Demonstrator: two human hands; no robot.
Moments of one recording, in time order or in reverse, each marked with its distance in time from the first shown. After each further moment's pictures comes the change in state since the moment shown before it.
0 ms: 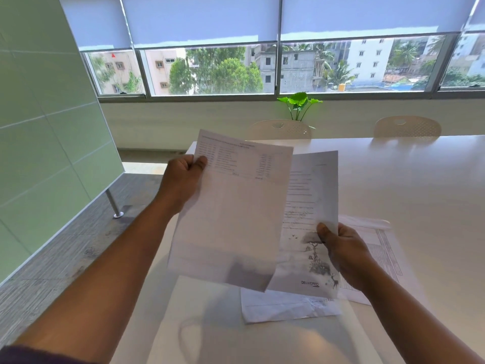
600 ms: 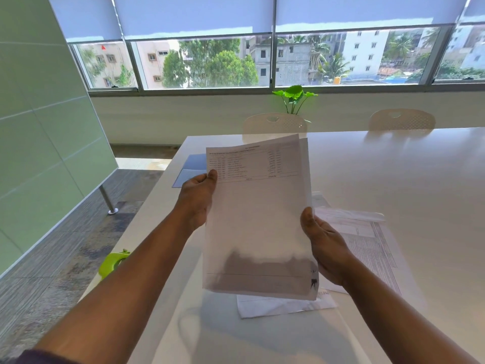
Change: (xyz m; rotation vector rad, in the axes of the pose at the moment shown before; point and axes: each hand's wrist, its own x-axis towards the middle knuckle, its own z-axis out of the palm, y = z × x) left_hand -0.028 -0.020 0.050 -0.420 -0.093 -0.381; right_hand -0.018 -0.012 0.039 0.065 -0.215 -0.047
